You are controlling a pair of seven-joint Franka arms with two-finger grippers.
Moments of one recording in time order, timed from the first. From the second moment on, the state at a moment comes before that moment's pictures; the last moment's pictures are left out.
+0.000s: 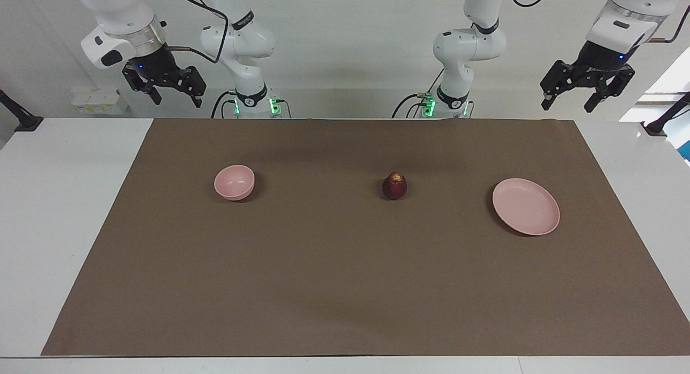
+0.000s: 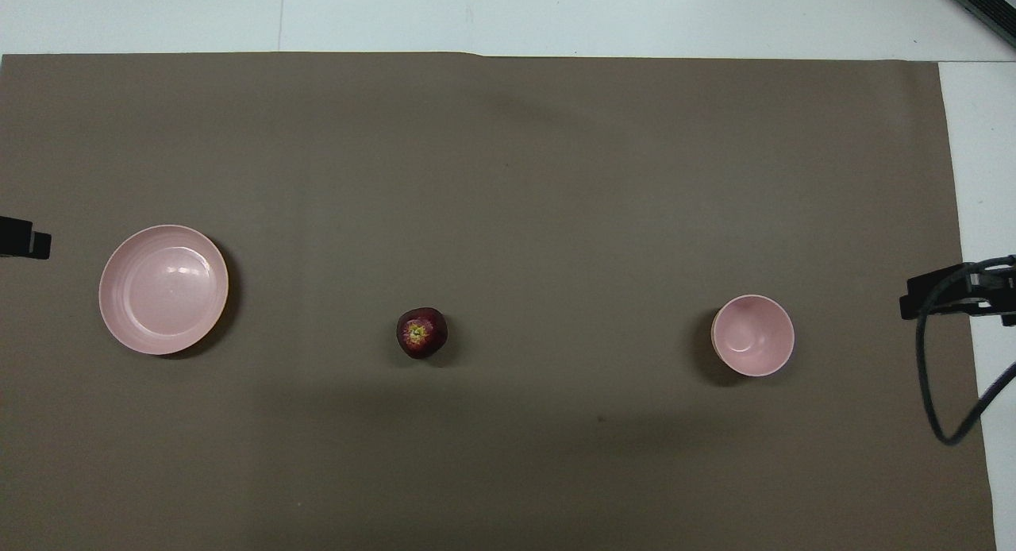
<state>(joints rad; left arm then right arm) 0.04 -0.06 -0.06 -1.47 -0.04 1.48 0.08 -0.03 -0.10 0.01 -1.60 -0.01 1.38 0.07</state>
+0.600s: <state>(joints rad) 0.04 -0.06 -0.07 -1.47 -0.04 1.48 0.08 -0.03 -0.10 0.01 -1.60 -0.01 1.38 0.07</state>
